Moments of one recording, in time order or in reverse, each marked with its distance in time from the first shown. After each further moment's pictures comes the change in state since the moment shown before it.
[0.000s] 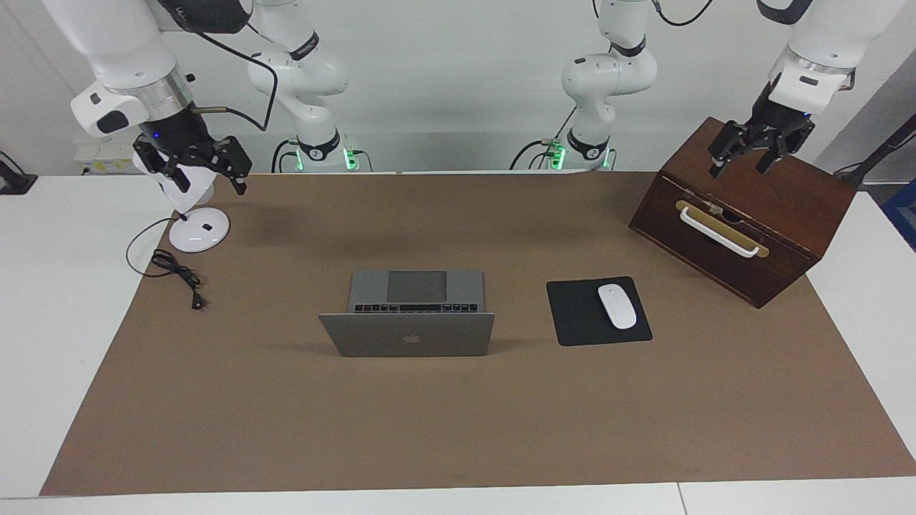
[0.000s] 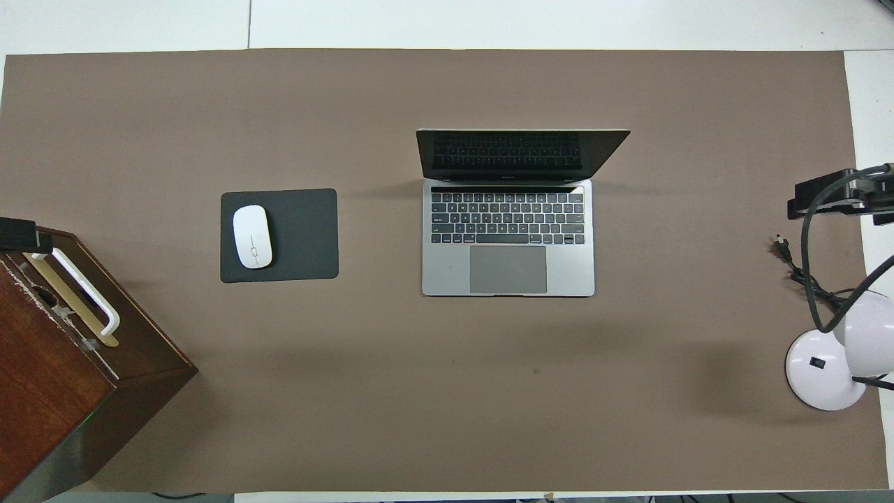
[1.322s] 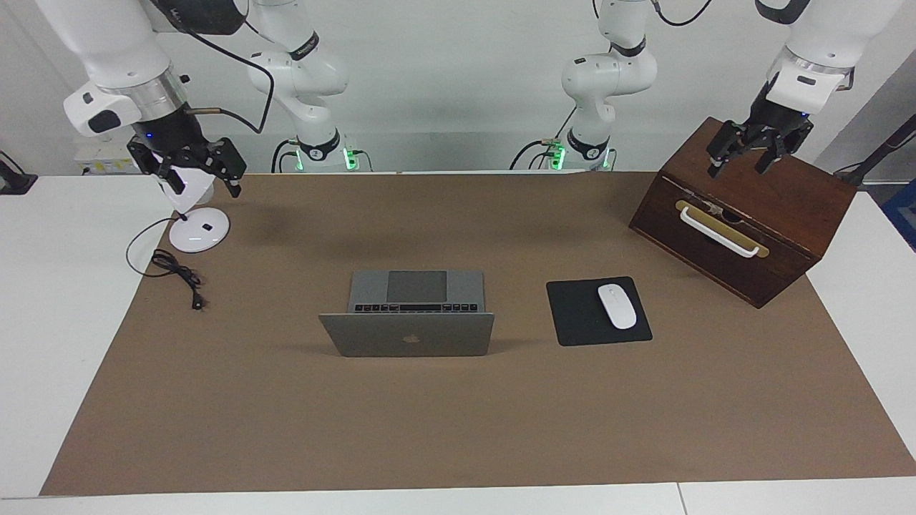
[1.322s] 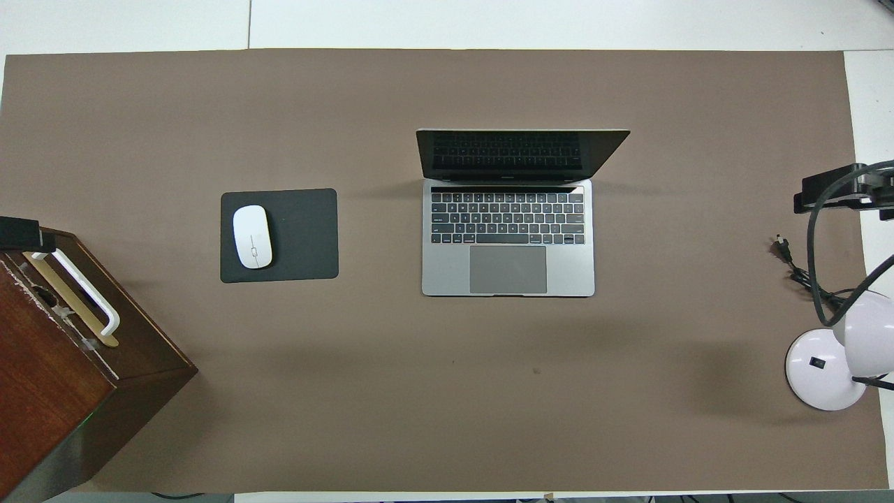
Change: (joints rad) left arm -0.001 0.000 -0.009 0.001 0.000 0.004 0.000; right arm -0.006 0.000 -0.007 -0.003 0.000 0.025 0.000
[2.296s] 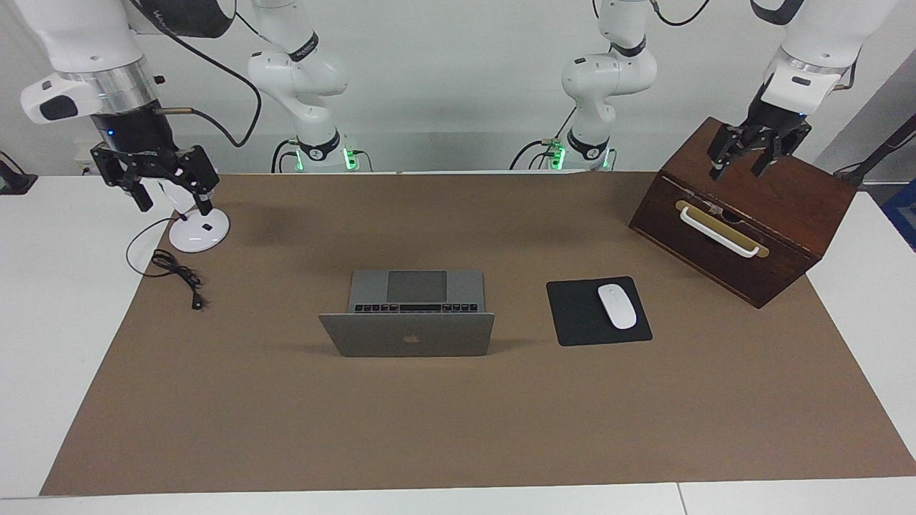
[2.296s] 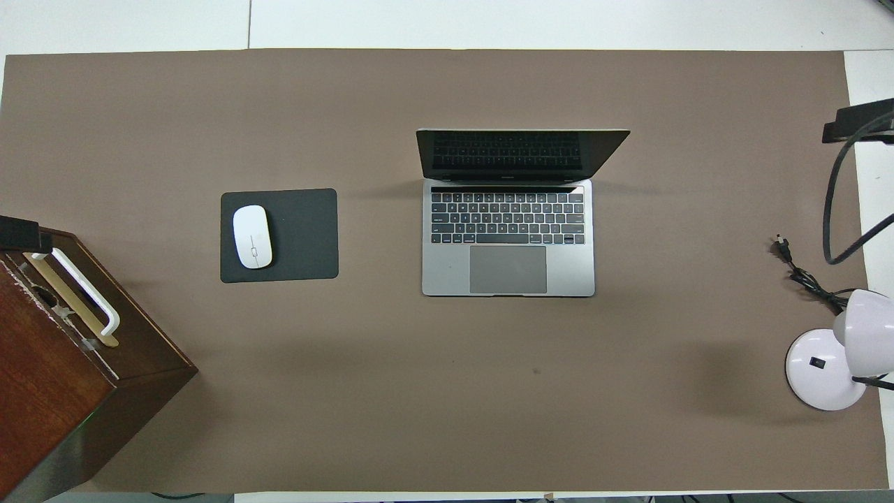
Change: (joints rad) left arm 0.000 0.000 -0.011 0.000 0.029 0.005 0.000; right arm -0.026 0.079 0.002 0.107 0.001 0.206 -0.011
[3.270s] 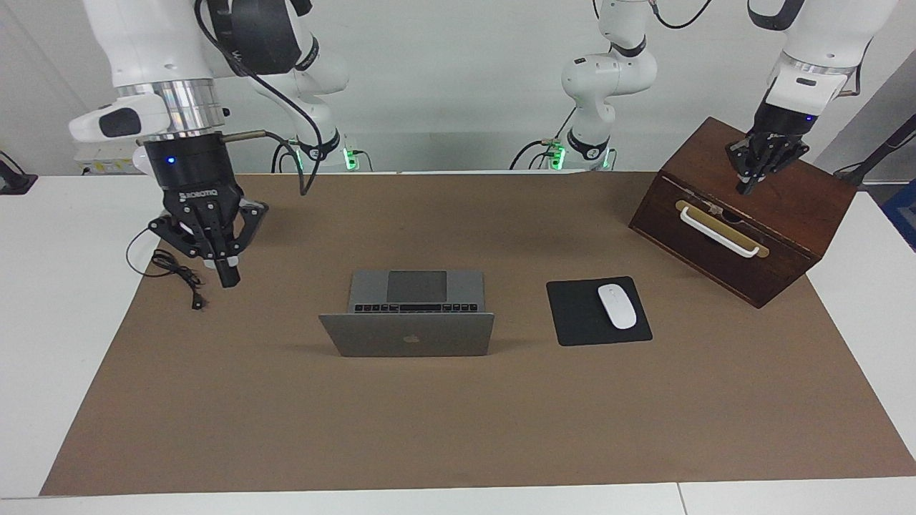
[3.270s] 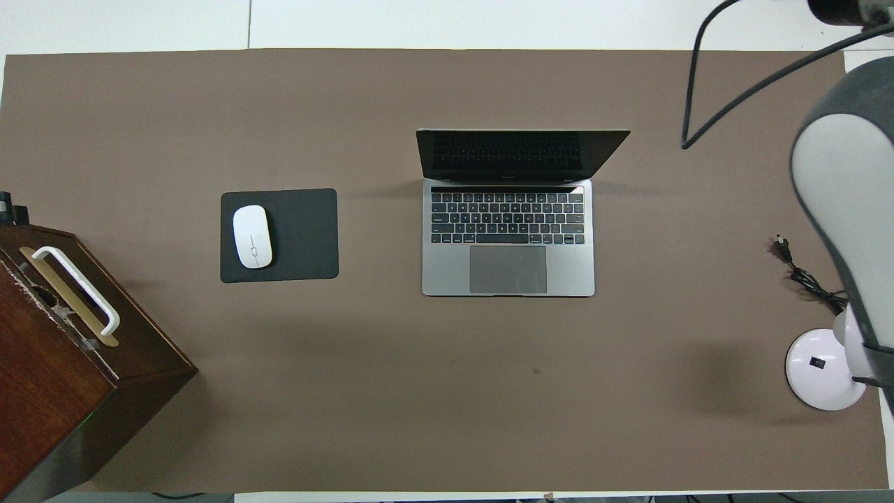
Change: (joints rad) left arm -0.004 0.014 -0.009 -0.022 0.003 0.146 0.045; right arm 0.182 0.256 0.032 0.275 -0.001 0.334 0.003
